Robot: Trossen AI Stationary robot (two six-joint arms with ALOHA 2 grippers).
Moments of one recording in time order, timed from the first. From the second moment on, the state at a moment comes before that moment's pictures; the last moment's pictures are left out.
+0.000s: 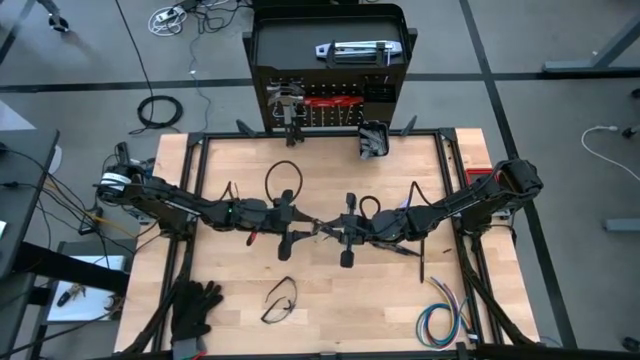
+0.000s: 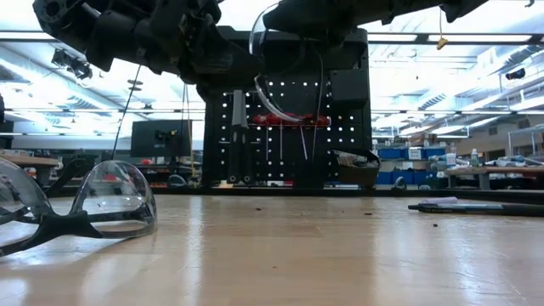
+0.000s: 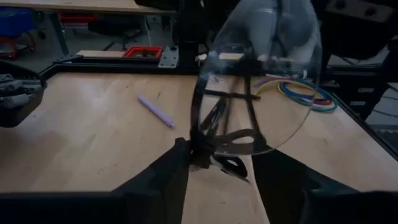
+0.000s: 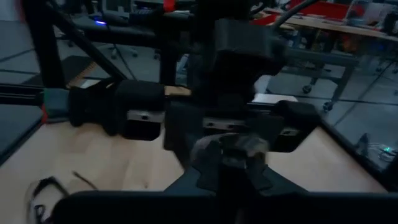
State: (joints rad) left arm -0.12 1.43 0.57 0.66 -0.10 -0.08; right arm 0.27 1.57 0.86 0.55 0.39 -0.05
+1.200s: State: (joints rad) left arm -0.13 1.63 0.57 1.01 0.02 -0.09; right arm 0.18 1.57 0.86 0.67 0.06 -0.04
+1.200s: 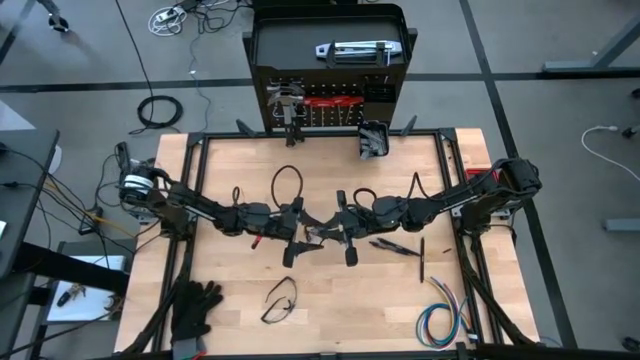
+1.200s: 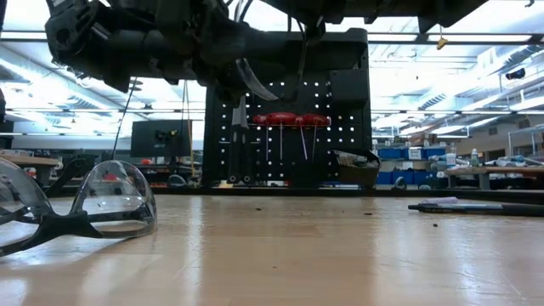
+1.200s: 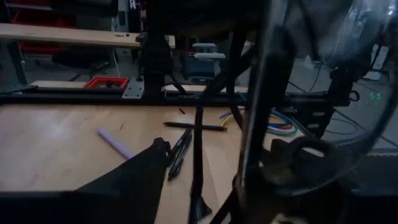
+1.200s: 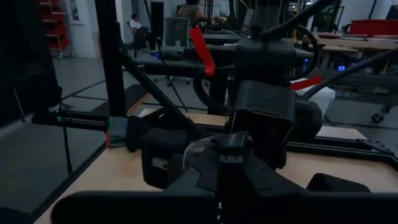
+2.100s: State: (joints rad) left arm -0.12 1.60 0.57 0.89 0.02 -0.08; right arm 0.19 1.51 0.86 0.44 0.11 0.03
